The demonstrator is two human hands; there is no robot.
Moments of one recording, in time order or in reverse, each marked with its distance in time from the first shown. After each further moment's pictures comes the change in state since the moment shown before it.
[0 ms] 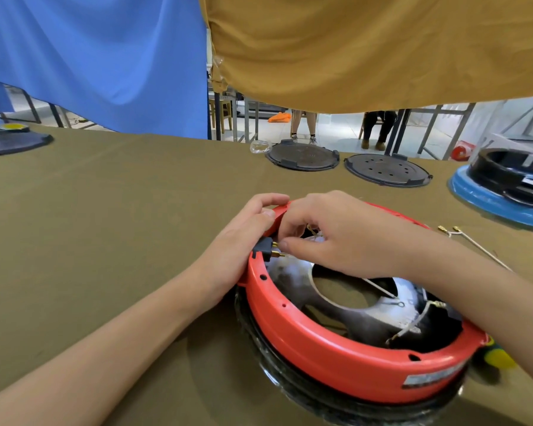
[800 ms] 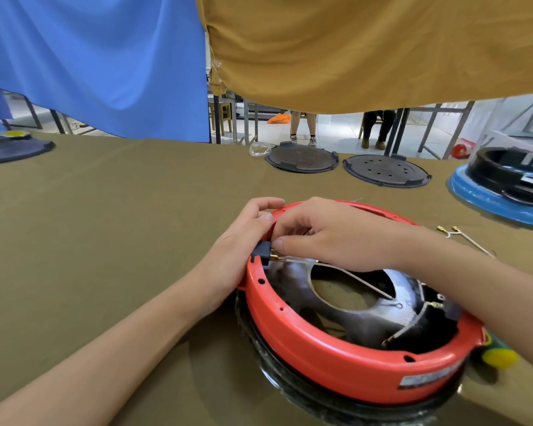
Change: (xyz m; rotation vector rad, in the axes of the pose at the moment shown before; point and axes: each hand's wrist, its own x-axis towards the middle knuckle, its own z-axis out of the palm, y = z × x) left_hand -0.003 0.003 0.001 -0.022 0.031 -0.037; right_hand 0.010 0.002 0.000 0.228 -0.098 0.064
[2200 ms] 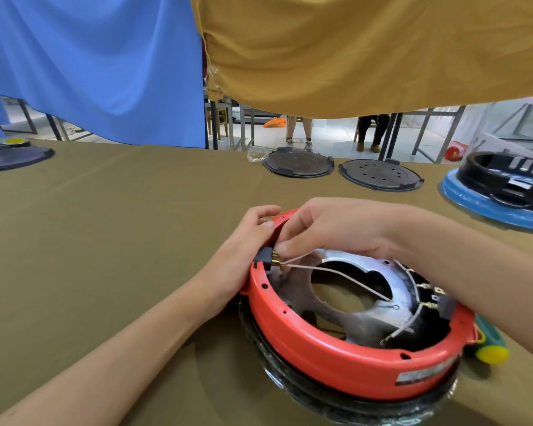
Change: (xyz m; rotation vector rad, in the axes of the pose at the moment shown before) left_hand -0.004 0.007 0.002 0.014 0.012 -0.083; right_hand 0.005 0.000 -0.012 0.388 -0.197 0.247
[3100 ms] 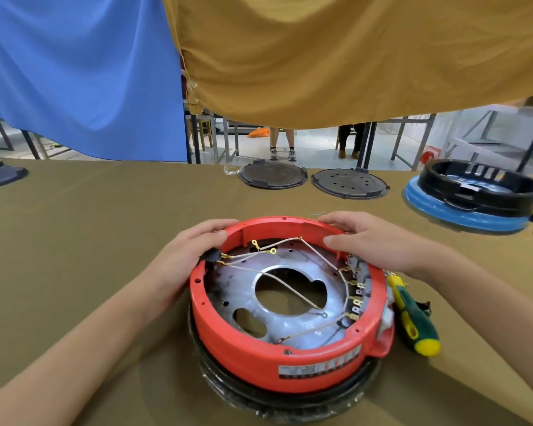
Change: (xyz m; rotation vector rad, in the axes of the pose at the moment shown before) left_hand 0.002 0.018 -0.016 0.001 0.059 -0.122; right_hand -0.055 0.076 -0.036 -0.080 0.422 0.068
